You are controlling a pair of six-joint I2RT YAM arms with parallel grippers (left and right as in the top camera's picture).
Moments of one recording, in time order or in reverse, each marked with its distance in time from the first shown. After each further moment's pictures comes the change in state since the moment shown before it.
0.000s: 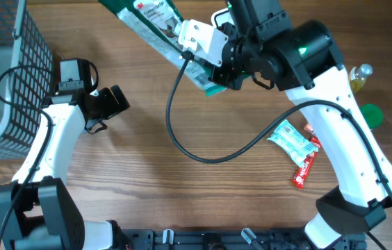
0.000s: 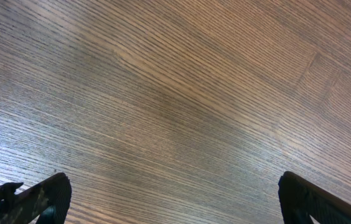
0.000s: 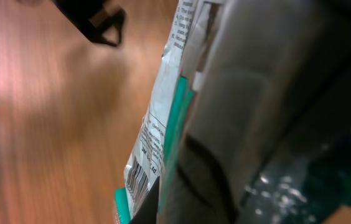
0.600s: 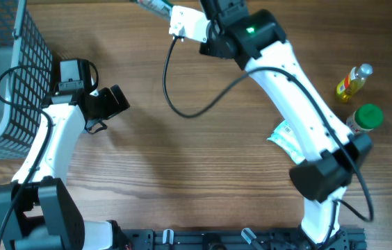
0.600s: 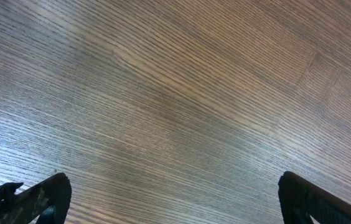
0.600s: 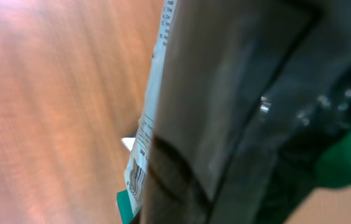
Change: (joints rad) left arm 0.000 0.000 0.000 0.000 0.000 0.000; right arm -0.016 0.251 0.000 0.318 0.420 -0.171
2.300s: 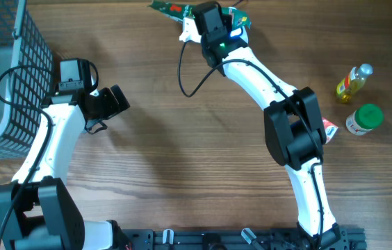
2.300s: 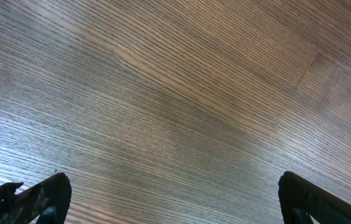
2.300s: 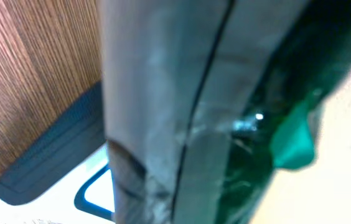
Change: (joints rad) left arm 0.000 0.000 0.000 0.000 0.000 0.000; right arm -0.062 0.319 -0.230 0.678 0.309 -0.225
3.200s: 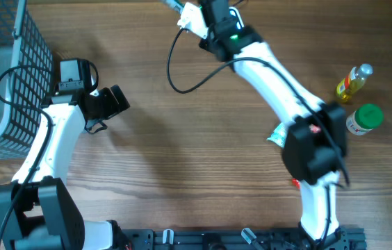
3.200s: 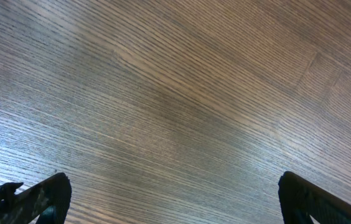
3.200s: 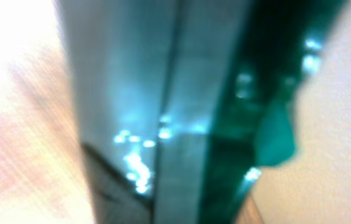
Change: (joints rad) left arm 0.000 0.000 0.000 0.000 0.000 0.000; right arm -0.011 -0.243 -0.013 -0.280 -0.300 0.409
